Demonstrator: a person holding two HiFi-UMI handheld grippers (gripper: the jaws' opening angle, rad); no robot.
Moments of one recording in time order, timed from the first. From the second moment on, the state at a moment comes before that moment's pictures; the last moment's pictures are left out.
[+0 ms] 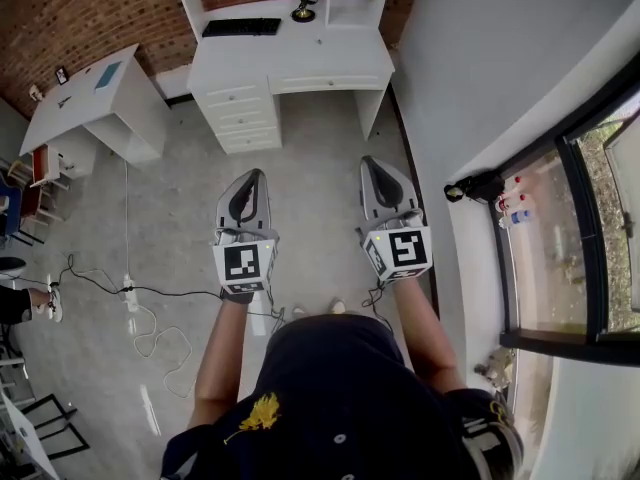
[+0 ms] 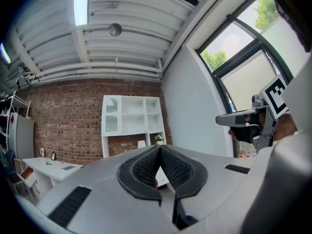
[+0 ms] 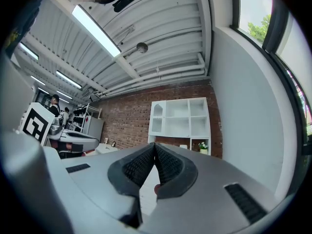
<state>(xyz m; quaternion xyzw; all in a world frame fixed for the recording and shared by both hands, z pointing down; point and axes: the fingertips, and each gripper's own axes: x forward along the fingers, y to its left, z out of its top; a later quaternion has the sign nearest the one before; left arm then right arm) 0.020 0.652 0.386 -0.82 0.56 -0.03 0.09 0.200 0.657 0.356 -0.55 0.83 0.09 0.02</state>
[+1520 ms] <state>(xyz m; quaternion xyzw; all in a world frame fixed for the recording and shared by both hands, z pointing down) -0.073 0.504 0.407 -0.80 0.60 -0.04 0.07 0.127 0.480 0.356 -0.51 0.85 0.10 0.02</state>
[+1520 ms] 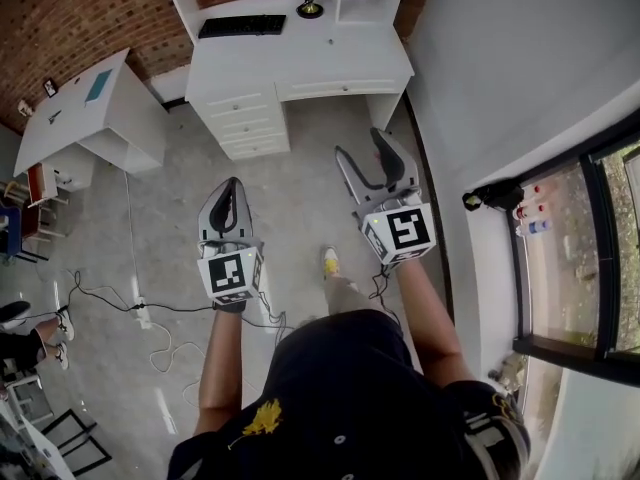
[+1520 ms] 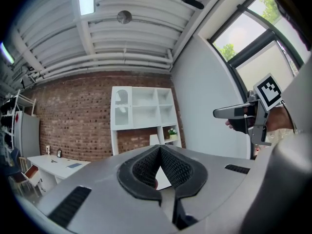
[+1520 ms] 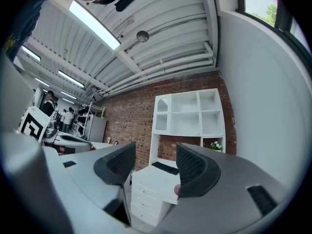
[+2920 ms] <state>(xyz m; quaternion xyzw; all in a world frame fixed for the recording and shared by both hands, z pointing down) -0.017 0.137 0.391 -0.81 0.58 -0.02 0.07 0.154 0.116 0.351 -0.51 0.86 0.10 0.03</state>
